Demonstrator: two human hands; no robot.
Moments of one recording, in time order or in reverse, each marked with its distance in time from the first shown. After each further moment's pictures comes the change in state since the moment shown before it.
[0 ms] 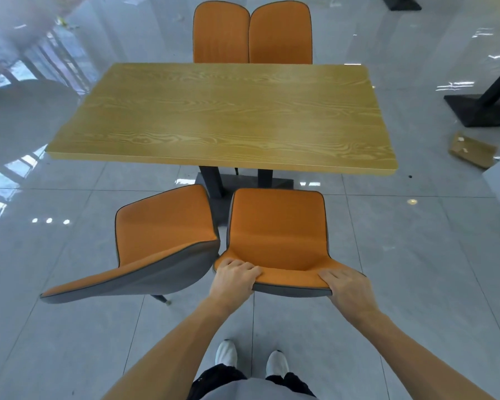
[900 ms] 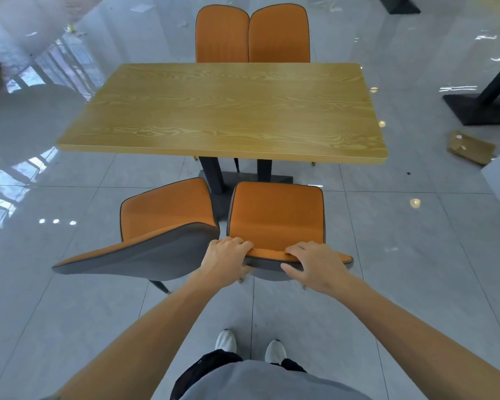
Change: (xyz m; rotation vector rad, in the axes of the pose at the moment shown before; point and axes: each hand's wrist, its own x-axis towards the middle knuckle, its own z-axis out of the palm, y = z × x) left_hand -0.020 0.019 -0.027 0.038 -0.120 -0.129; right_hand 0.013 -0.054 -0.049 0.072 -0.374 -0.020
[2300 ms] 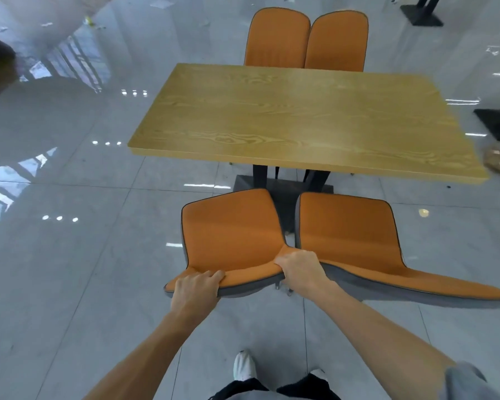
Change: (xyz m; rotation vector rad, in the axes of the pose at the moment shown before) left_hand -0.134 -0.318 0.026 0.020 0.046 -0.170; right_hand 0.203 -0.257 0.085 -0.173 -0.106 -0.039
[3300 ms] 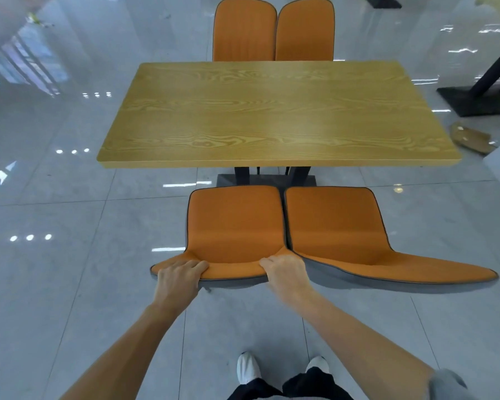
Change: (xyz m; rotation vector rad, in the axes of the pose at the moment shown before) left_hand 0.054 -0.053 -0.008 -0.032 0.184 0.203; right_hand 0.017 -0.029 -0.002 0.066 0.051 0.163
